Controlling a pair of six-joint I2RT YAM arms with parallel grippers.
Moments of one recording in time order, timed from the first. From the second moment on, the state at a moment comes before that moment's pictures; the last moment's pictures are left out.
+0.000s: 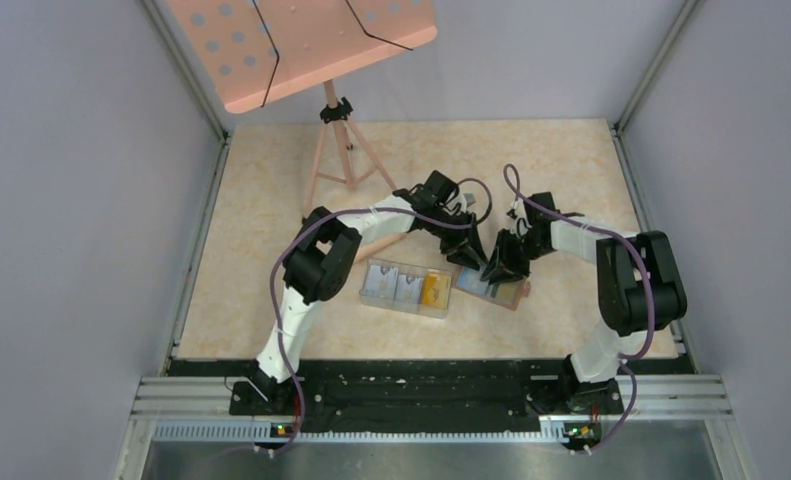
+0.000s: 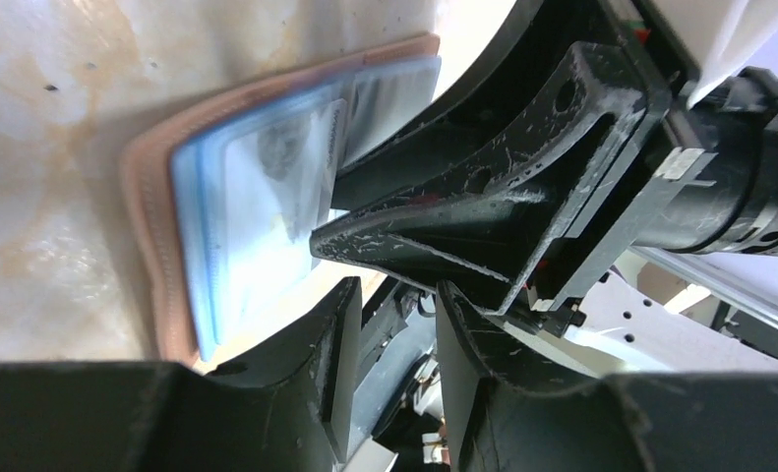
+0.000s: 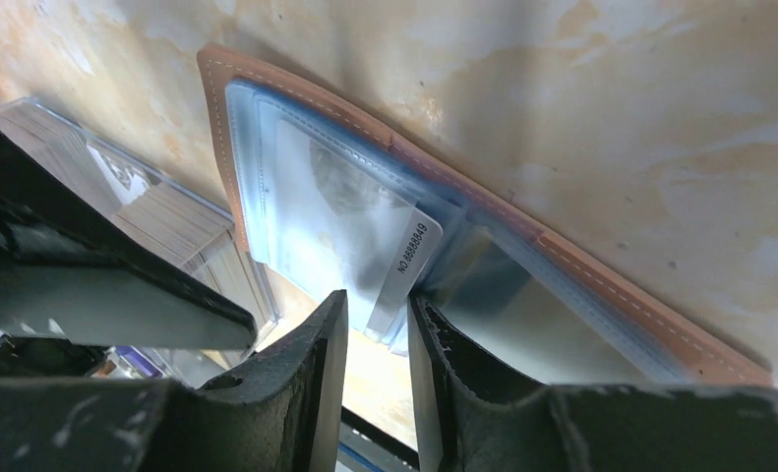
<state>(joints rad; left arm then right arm) -0.71 2.27 1.70 -0.35 0.85 -0.88 0.18 1.69 0.89 -0.51 -0.53 0.41</state>
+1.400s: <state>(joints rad) -0.69 2.34 1.76 -0.41 0.76 -0.78 0.13 1.68 0.84 -0.35 -0.65 0.47</state>
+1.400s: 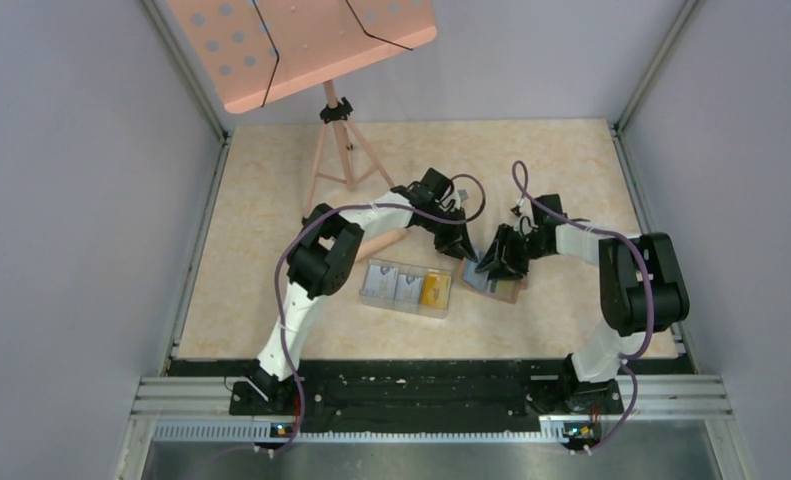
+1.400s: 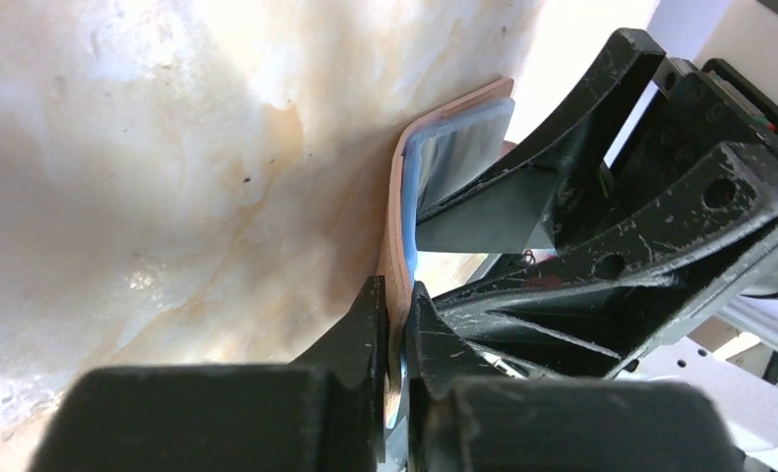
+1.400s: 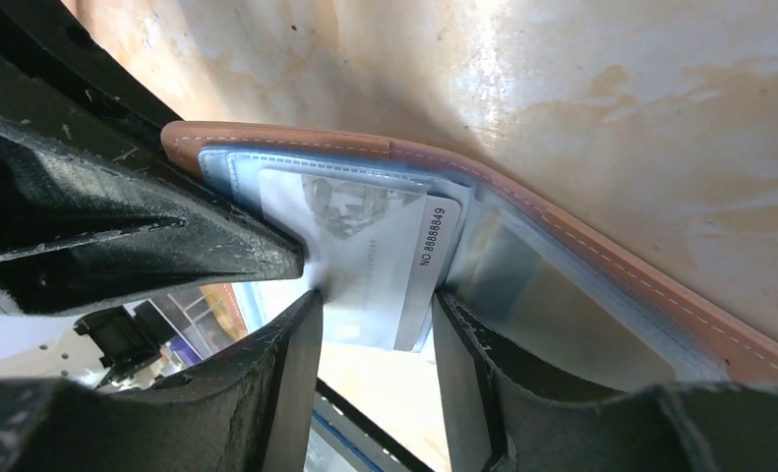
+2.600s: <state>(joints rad) -0.76 2.33 2.09 -0.82 0.60 -0.64 0.13 1.62 0.86 -0.44 -0.49 0.35</state>
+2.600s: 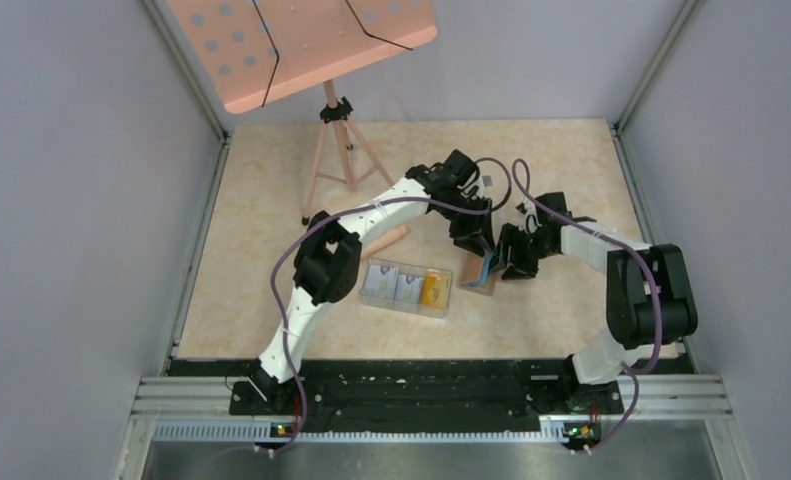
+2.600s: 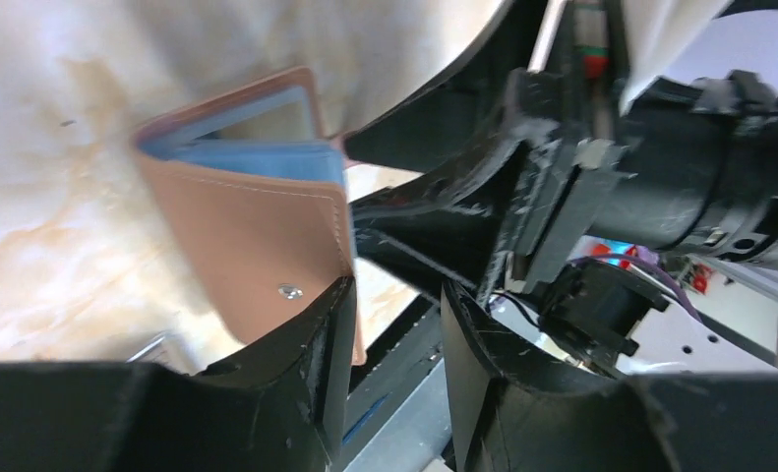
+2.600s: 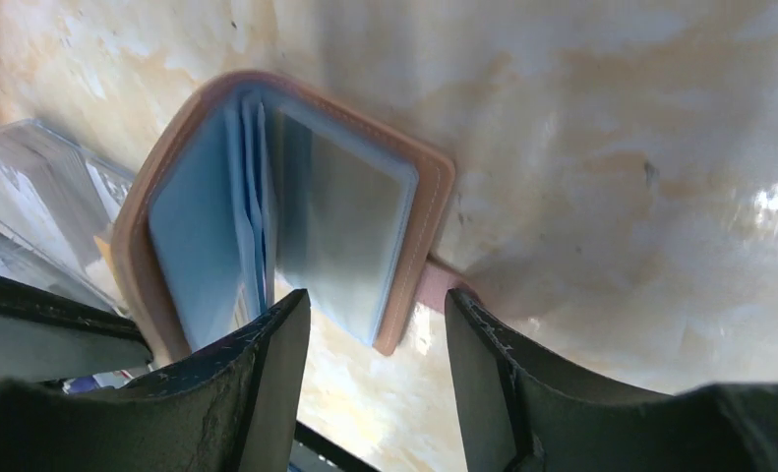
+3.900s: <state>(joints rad) -0.72 2.16 1.85 -0.73 0.48 -0.58 0.12 1.84 1.13 -0.54 -0.55 0.25</state>
